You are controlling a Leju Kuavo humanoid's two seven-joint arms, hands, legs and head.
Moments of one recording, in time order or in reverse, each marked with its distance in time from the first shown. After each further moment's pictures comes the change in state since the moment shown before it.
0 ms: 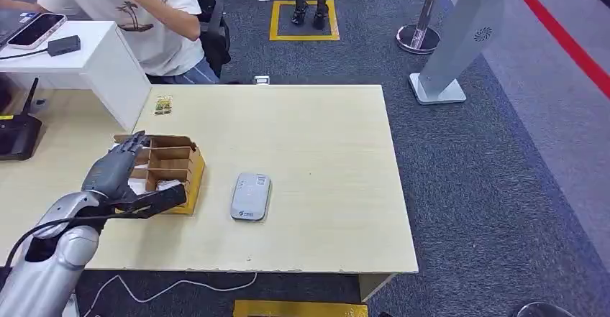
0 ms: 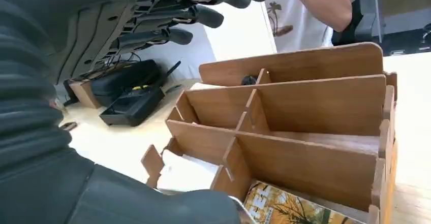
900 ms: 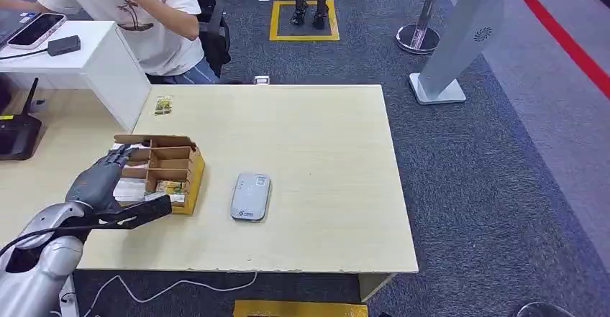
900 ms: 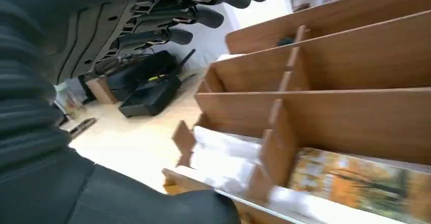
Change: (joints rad) left arm 0.049 0.055 0.016 0.000 0.003 -0.011 0.000; right arm 0.002 -0.003 0.000 0.000 0.004 0.000 -0.022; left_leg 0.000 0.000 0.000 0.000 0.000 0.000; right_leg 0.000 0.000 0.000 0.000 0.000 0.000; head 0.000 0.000
